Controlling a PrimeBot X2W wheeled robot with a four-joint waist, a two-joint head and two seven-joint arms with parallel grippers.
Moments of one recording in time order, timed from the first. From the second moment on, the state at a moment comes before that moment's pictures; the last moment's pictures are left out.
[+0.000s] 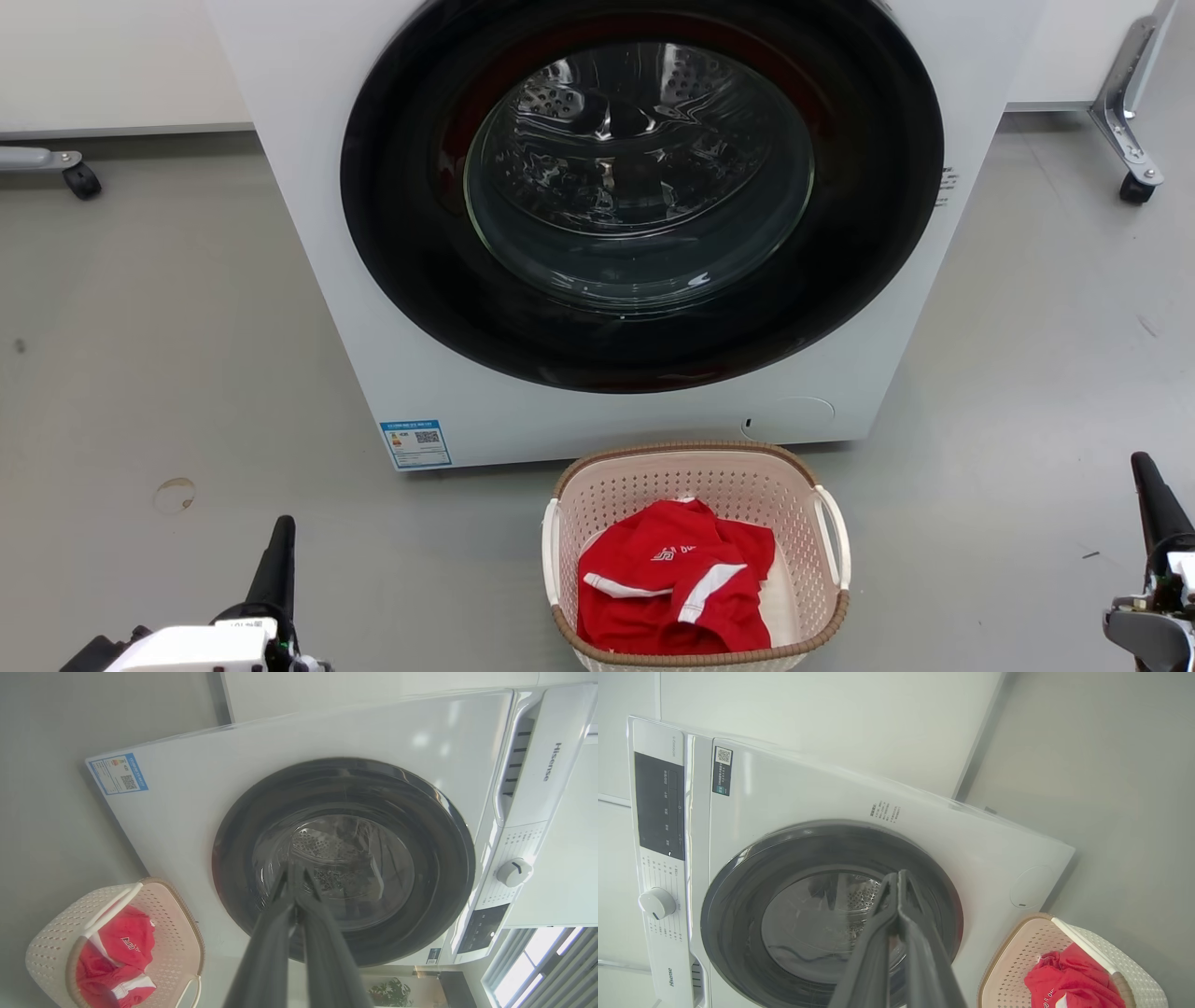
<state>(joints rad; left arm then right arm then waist) -0.03 0.03 0.07 0.28 -1.50 -0.10 0.08 -0.04 -0.04 -0.10 0.28 1.50 0.13 0.07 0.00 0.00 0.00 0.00</state>
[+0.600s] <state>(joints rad) -0.05 0.03 0.08 0.28 -1.60 -0.12 0.11 -0.06 -0.03 -0.12 0.27 1.61 0.13 0.10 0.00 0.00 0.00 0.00</state>
